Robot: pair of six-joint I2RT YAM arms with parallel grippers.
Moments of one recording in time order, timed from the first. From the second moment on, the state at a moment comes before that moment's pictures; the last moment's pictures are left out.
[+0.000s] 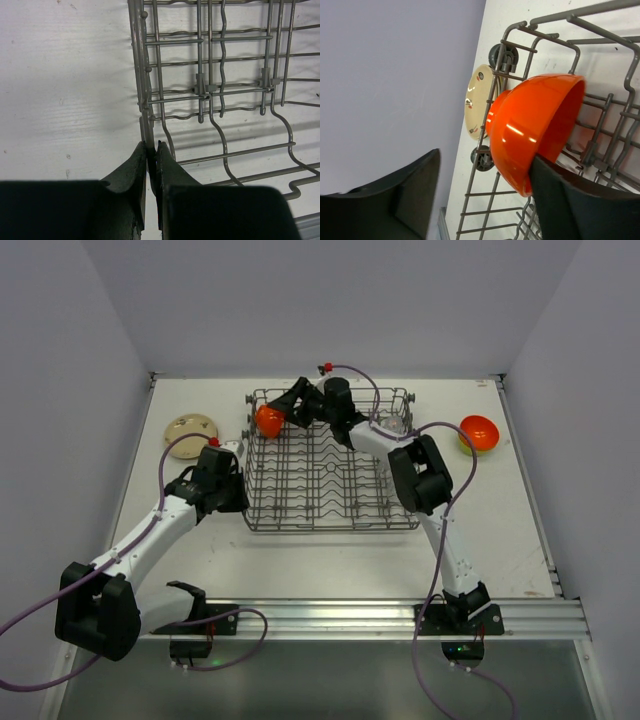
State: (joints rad) left arm -0.32 1.17 0.77 -0.54 0.03 -0.36; right arm 0.54 2.46 1.89 0.37 -0.46 1.09
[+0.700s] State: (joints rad) left arm -0.32 1.17 0.77 -0.54 0.03 -0.35; right arm 0.56 2.55 1.95 0.51 -0.49 1.18
